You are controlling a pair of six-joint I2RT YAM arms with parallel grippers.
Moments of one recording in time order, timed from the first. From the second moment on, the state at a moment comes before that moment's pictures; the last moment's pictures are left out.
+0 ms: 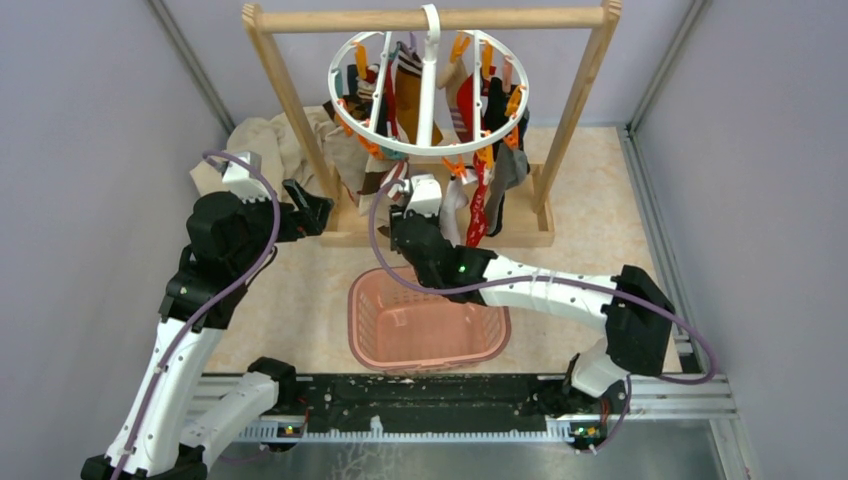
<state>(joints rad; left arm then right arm) -0.32 0.79 1.09 -0.52 -0.02 -0.40 1.12 1.54 1.18 -0.01 0.77 0.42</state>
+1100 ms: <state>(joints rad) -0.32 0.82 1.19 -0.50 0.25 -0.52 1.13 1.29 0.98 0.05 0.60 0.26</state>
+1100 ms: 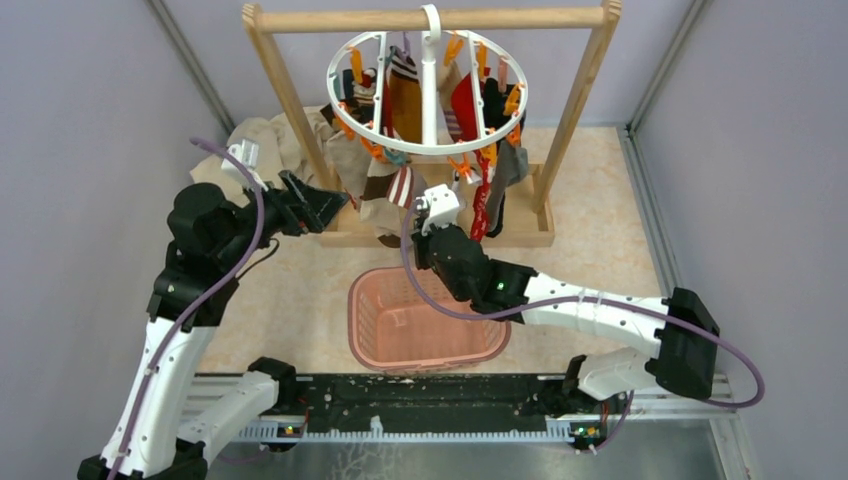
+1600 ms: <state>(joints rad) -0.32 0.82 1.17 -0.30 0.42 -0.75 1.18 1.32 1.00 0.04 0.64 0.23</state>
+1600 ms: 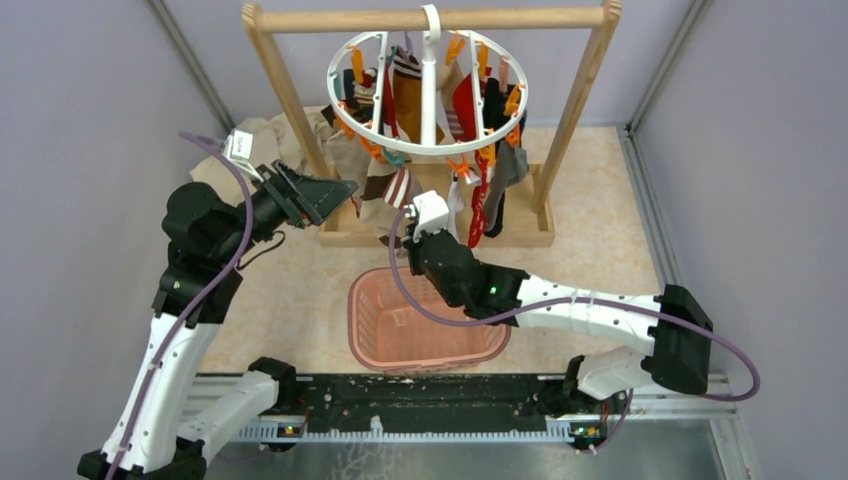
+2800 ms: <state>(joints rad) -0.93 1.14 1.36 -0.23 -0.31 -0.50 1.20 1.30 1.02 0.01 0.67 0.25</state>
